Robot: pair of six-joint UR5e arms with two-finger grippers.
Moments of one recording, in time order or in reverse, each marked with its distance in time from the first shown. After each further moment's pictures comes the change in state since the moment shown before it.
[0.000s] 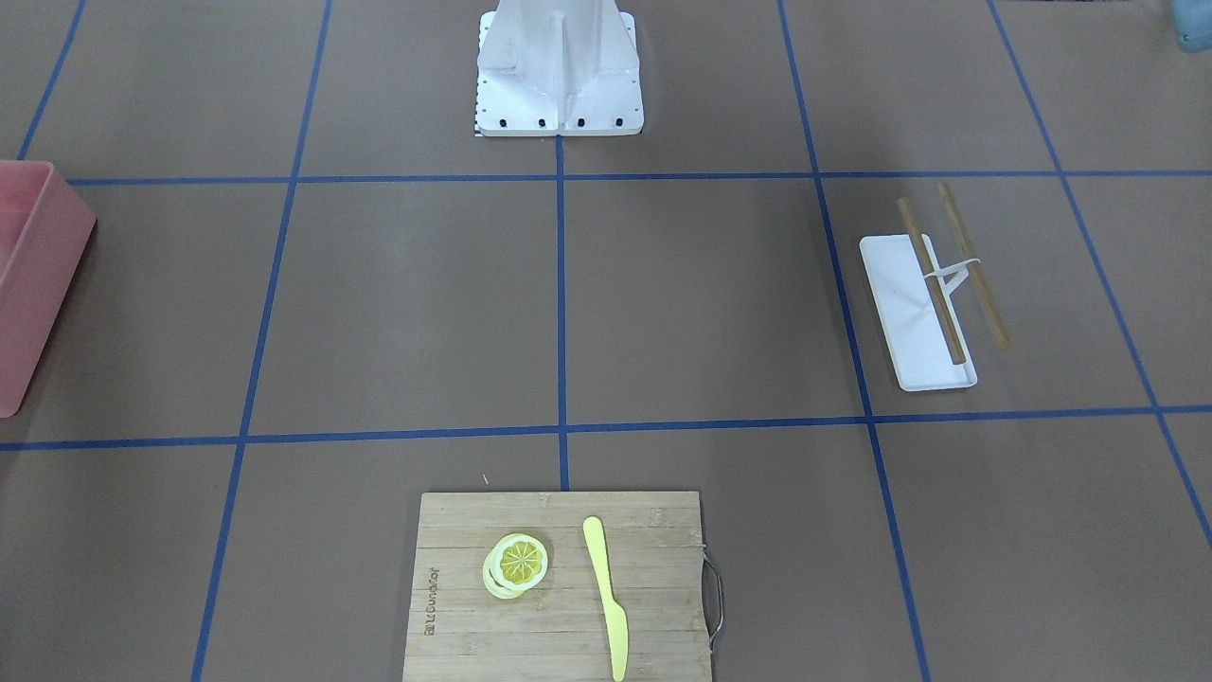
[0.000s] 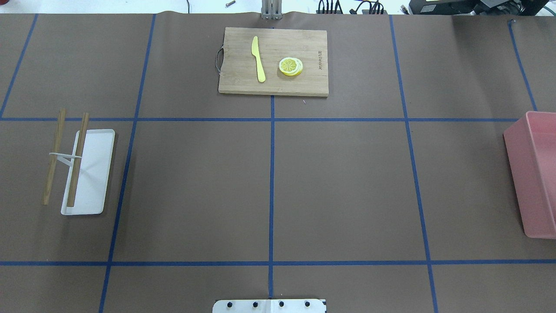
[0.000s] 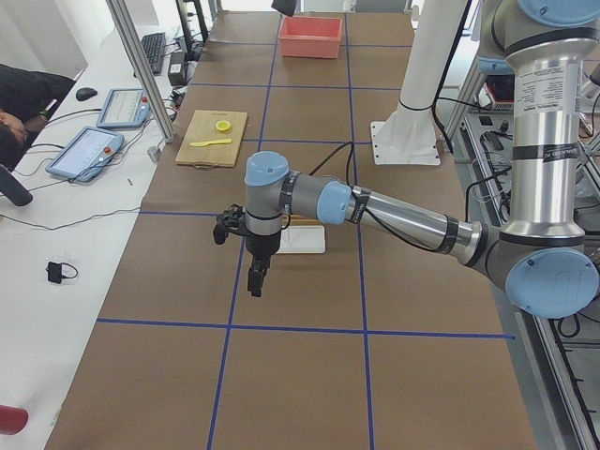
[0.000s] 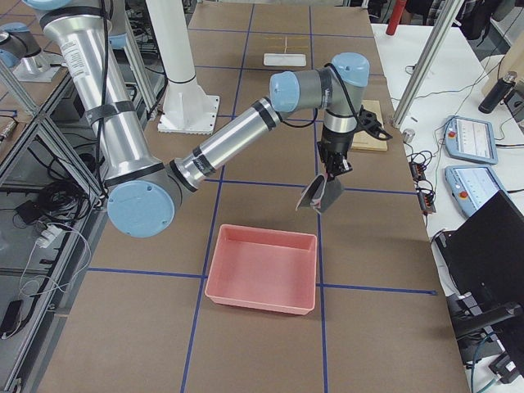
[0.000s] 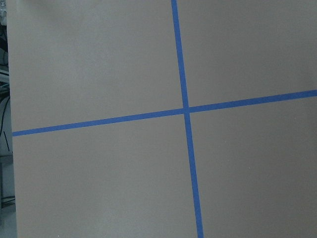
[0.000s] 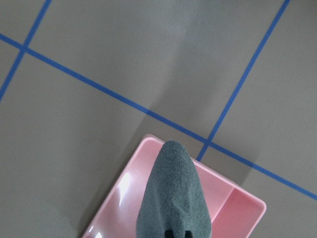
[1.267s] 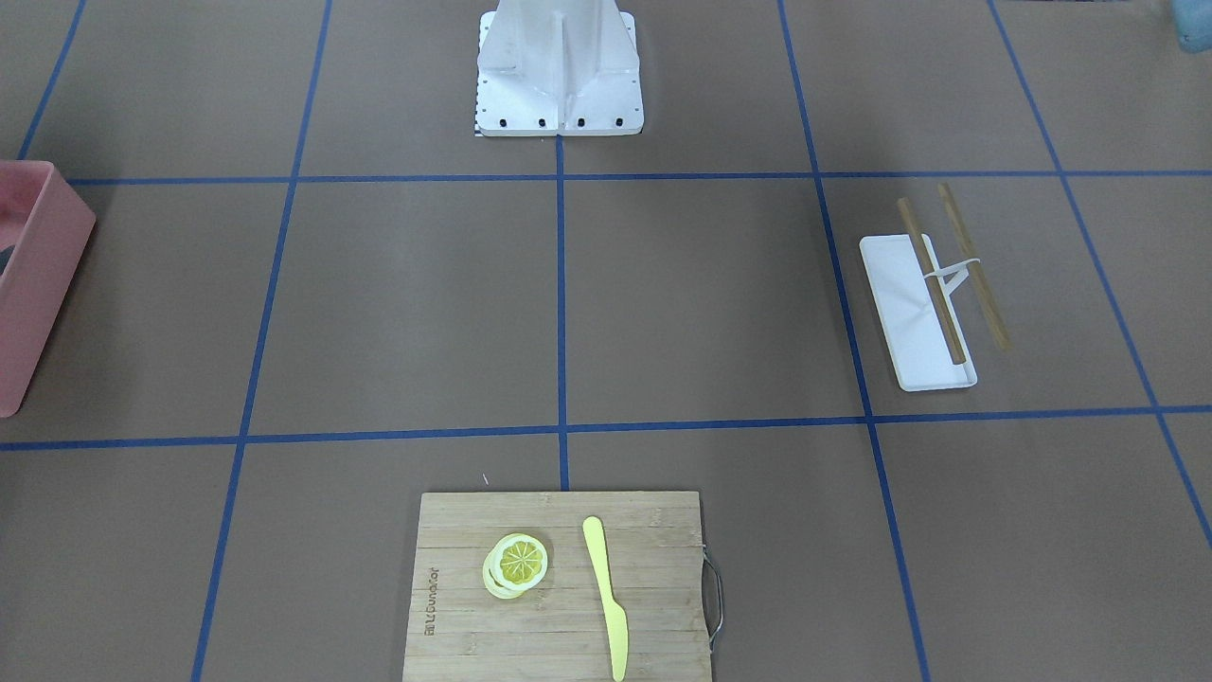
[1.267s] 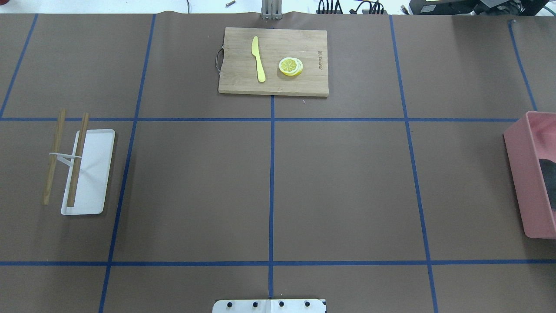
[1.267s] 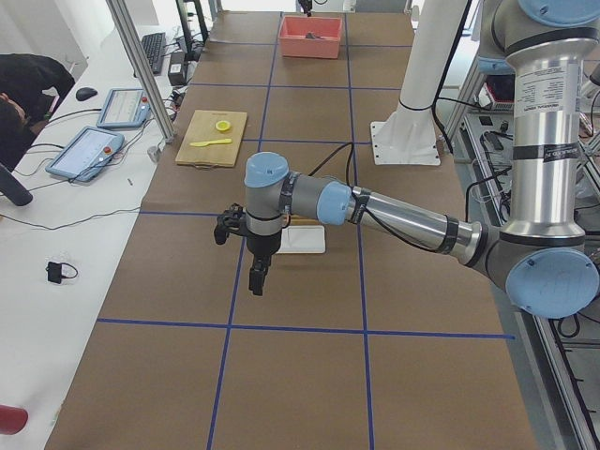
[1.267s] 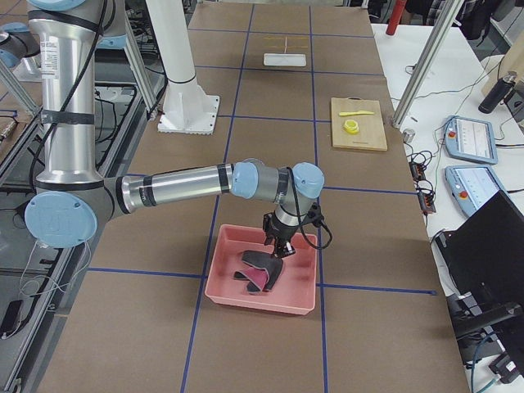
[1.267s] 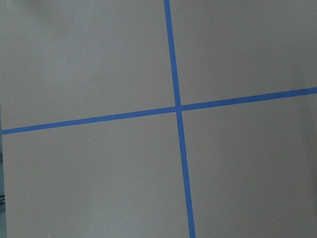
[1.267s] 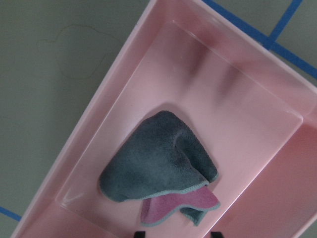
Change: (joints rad) left arm -0.001 0.000 0.004 0.001 -0.029 0.000; right arm -0.130 -0.272 -0.019 0.232 0.028 -0.019
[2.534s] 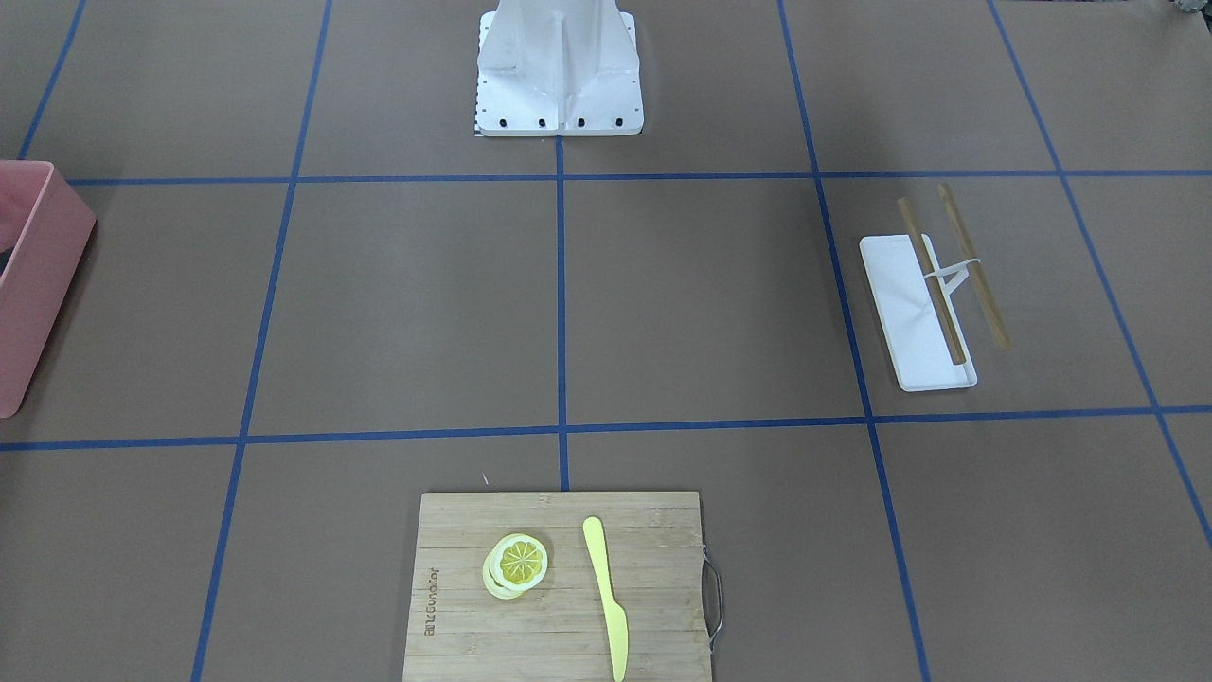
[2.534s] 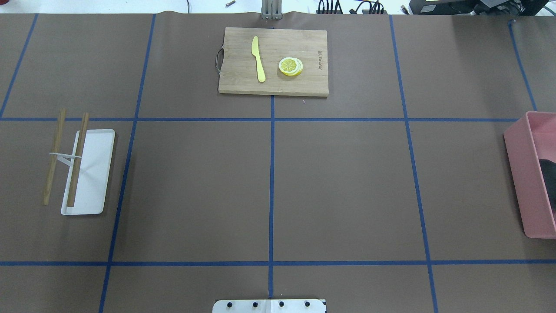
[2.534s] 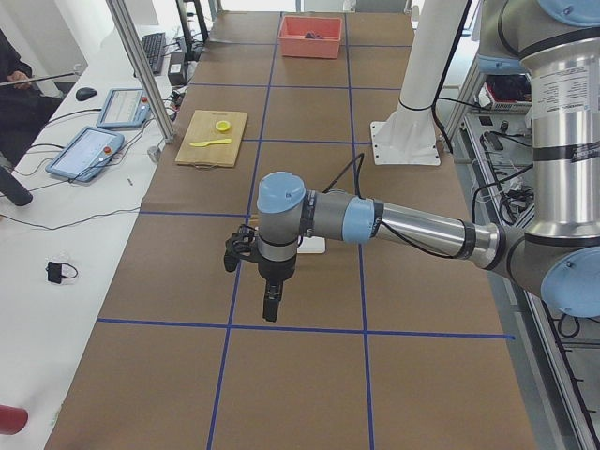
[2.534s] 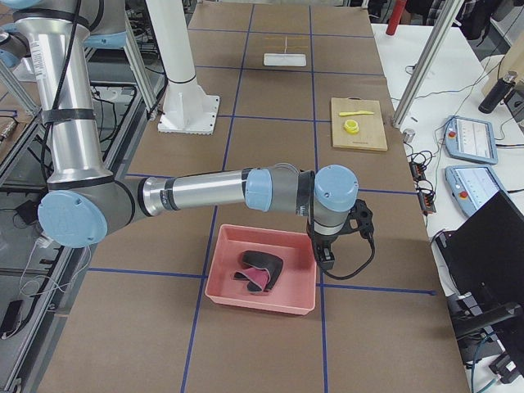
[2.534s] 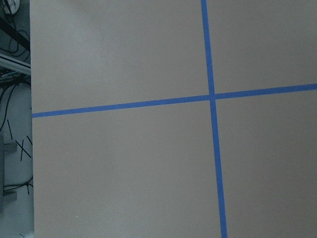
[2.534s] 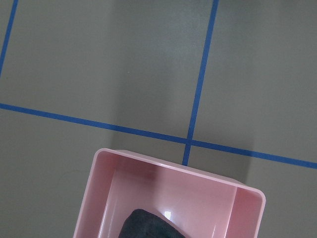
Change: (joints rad) left arm -0.133 0.086 0.009 0.003 -0.040 0.109; right arm 0.283 0.171 -0.197 0.095 0.202 0.217
